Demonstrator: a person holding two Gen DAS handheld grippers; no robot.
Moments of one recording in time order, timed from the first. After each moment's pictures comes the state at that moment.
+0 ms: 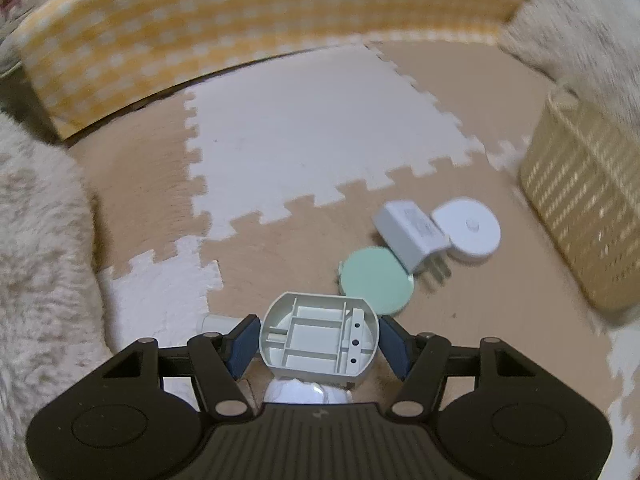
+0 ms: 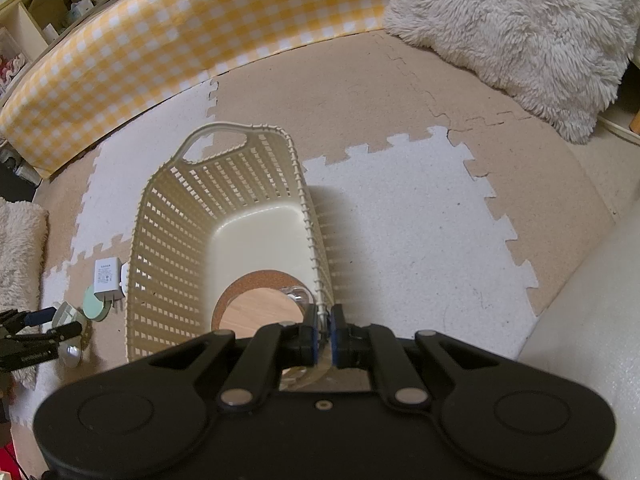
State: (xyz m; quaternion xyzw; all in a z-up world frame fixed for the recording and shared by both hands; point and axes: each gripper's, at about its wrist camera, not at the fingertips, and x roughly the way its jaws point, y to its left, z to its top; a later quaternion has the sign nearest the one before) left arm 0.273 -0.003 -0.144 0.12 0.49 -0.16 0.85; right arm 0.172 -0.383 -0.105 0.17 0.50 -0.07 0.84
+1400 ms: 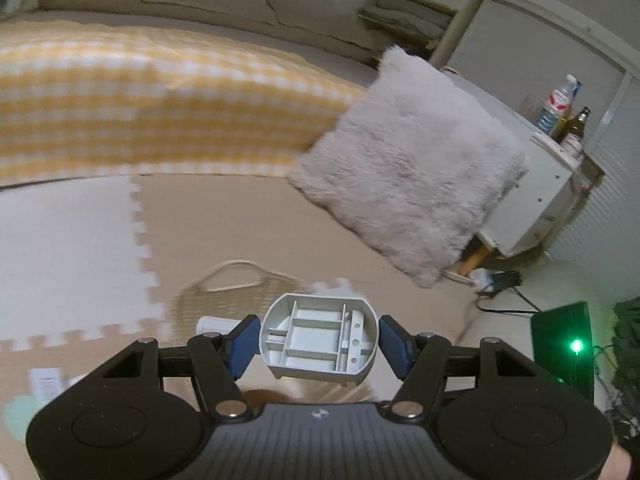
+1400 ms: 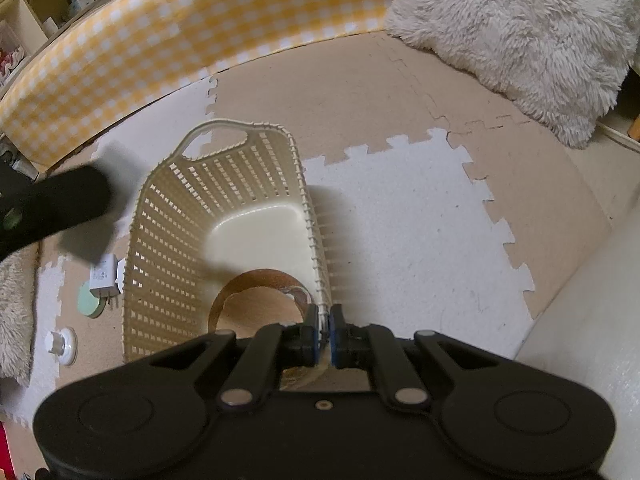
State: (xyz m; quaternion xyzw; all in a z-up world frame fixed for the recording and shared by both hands) left arm 0.236 -0.205 -0.045 -0.07 0.39 -0.36 0.85; right arm 0.173 -0.378 -0.104 0.16 0.51 -0.07 0.85
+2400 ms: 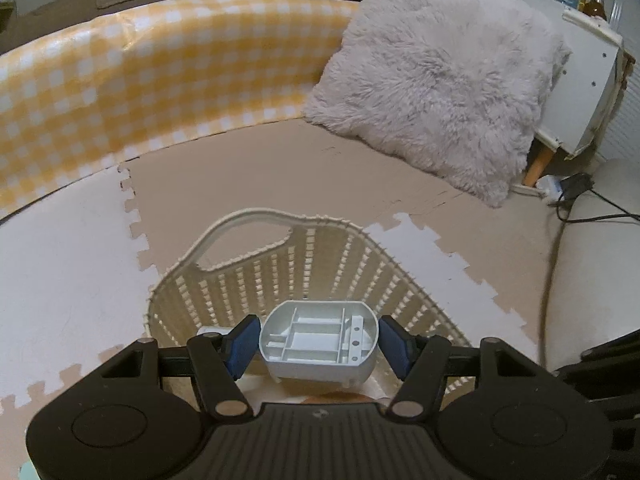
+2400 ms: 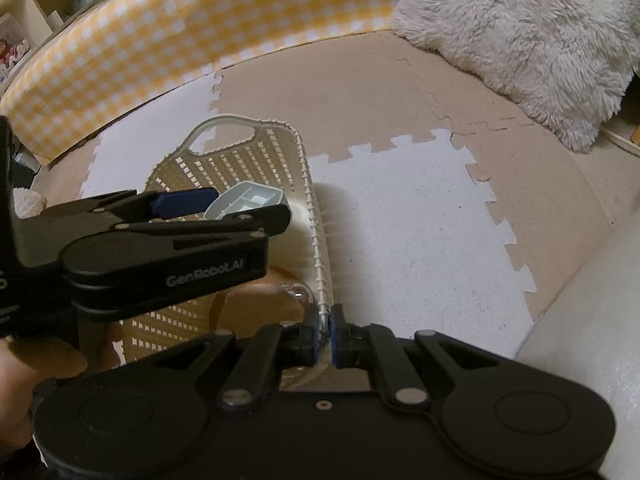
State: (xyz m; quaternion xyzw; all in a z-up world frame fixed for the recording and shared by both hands) left arm 0.273 -0.257 -0.123 0.09 0.40 -0.33 0.85; right arm 0.173 -0.376 -0.104 0.15 0.51 -0.07 0.85
